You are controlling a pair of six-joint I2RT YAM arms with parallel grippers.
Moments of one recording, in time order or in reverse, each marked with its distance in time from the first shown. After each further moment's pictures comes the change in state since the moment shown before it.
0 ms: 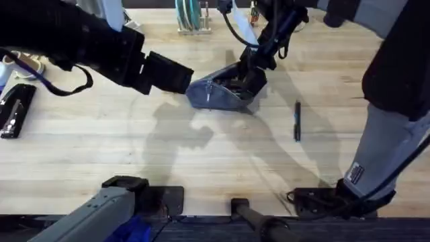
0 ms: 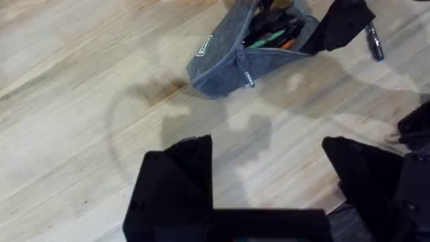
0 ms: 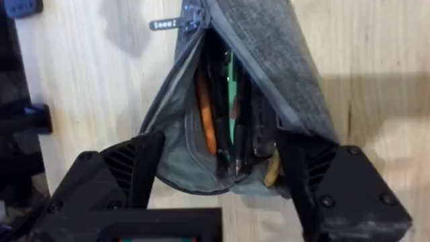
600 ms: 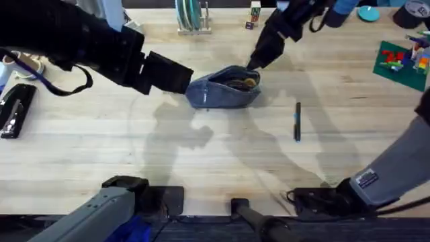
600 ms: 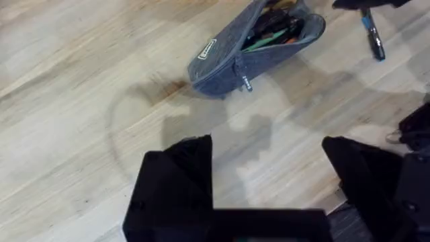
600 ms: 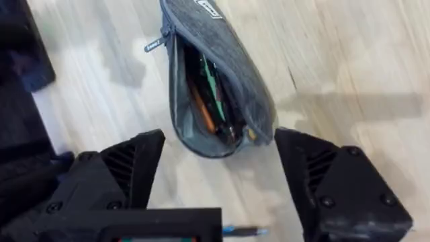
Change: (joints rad) left arm 0.000 0.000 0.000 0.000 -0.004 0.000; right arm -0.085 -0.227 0.047 -0.003 0.004 0.258
